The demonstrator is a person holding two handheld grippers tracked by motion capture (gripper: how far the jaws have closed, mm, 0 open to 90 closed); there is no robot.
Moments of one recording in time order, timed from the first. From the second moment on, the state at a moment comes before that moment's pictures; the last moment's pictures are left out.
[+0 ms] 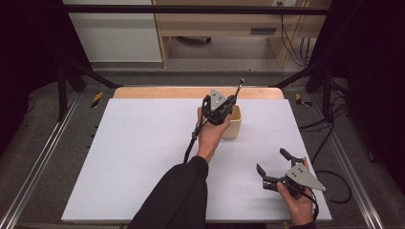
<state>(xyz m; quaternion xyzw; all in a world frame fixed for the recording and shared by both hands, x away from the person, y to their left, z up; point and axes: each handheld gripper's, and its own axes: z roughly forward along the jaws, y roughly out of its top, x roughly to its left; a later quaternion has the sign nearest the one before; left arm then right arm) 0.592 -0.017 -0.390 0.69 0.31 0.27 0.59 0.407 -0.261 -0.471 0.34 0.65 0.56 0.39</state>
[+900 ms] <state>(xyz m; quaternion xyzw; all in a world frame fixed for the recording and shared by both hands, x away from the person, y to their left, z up) 0.564 -0.004 -0.384 0.68 0.30 0.27 0.61 0.407 -0.259 -0.472 0.33 0.66 0.56 0.39</state>
